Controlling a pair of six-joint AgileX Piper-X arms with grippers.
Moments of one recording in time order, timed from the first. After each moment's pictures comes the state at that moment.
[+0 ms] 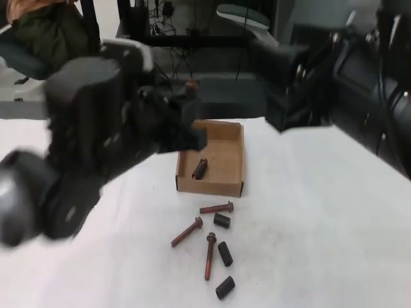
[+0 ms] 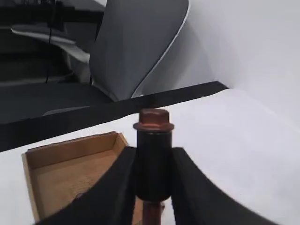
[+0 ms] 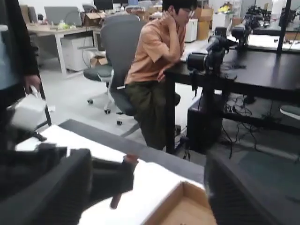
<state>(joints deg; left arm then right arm) -29.3 79.4 -42.1 -17.5 11.0 -9.8 44.5 54.3 -44.0 0.0 12.3 3.0</state>
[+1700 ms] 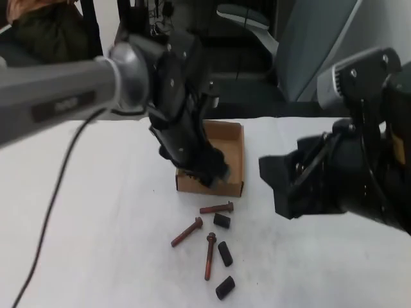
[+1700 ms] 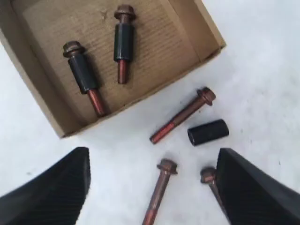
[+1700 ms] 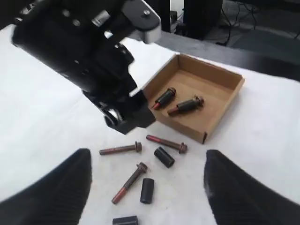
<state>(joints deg) -32.7 103.0 -78.7 45.3 3.1 6.2 44.5 53.3 -43.7 26.6 10.8 13.4</state>
